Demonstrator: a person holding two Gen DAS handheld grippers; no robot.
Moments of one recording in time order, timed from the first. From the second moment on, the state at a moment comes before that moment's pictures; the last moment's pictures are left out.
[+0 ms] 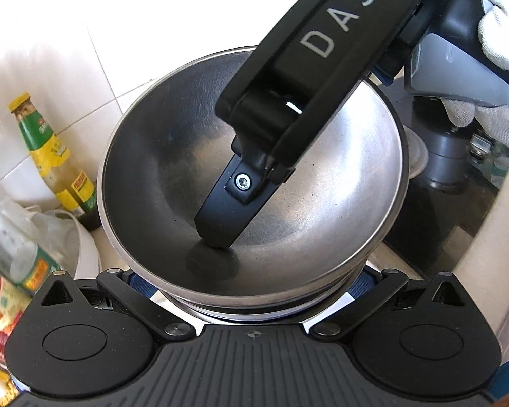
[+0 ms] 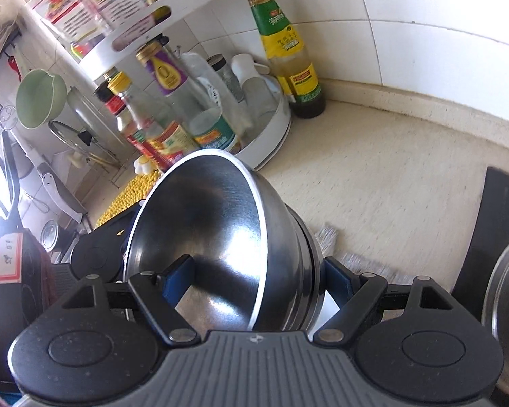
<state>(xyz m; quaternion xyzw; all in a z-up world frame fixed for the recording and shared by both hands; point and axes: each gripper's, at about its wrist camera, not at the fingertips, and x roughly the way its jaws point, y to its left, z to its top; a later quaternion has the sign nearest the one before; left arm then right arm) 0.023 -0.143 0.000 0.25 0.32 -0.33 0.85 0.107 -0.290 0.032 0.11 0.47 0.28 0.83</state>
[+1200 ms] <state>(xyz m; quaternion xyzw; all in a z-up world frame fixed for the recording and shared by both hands) 0.023 -0.135 -0.060 0.24 0.38 -0.34 0.83 0.065 -0.279 -0.055 0.17 0.51 0.24 0.81</state>
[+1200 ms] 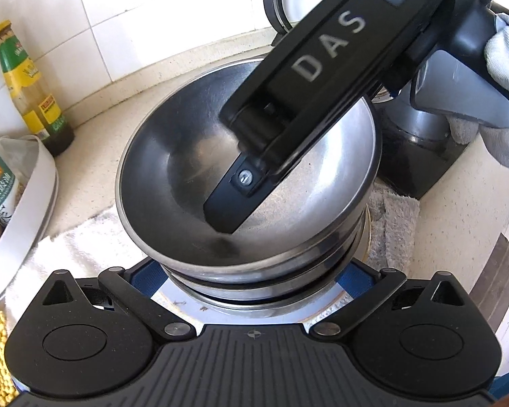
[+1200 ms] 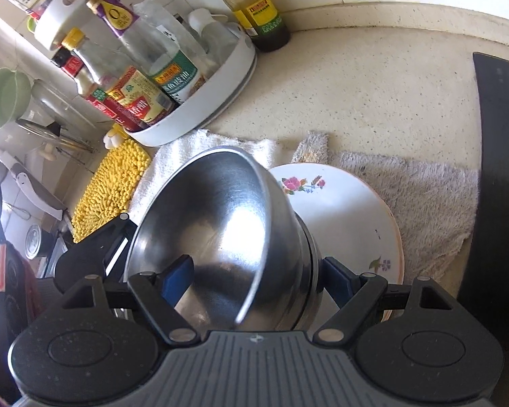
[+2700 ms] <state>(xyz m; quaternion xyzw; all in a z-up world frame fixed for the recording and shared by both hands) -0.030 -0.067 0.001 0.09 0.35 -0.17 0.92 -0.073 -0.275 -0.014 0.14 0.37 0.09 0.91</state>
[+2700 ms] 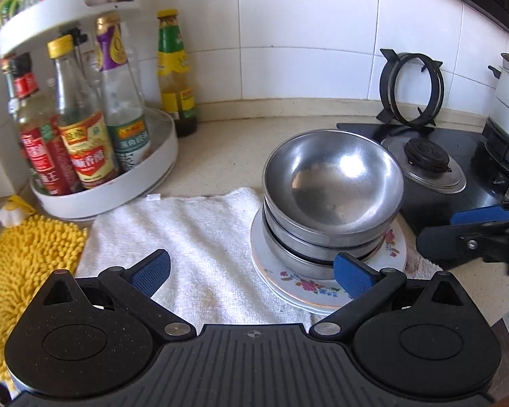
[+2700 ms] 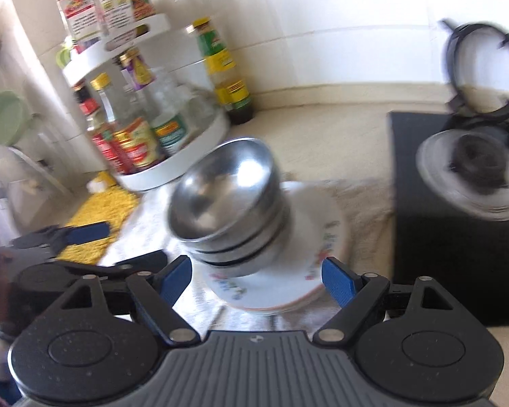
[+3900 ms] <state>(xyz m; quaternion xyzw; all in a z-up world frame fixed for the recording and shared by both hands) -0.064 -0.064 0.009 0.06 0.32 -0.12 0.94 -0.097 -0.264 -0.032 0.18 0.36 0.05 0.91</state>
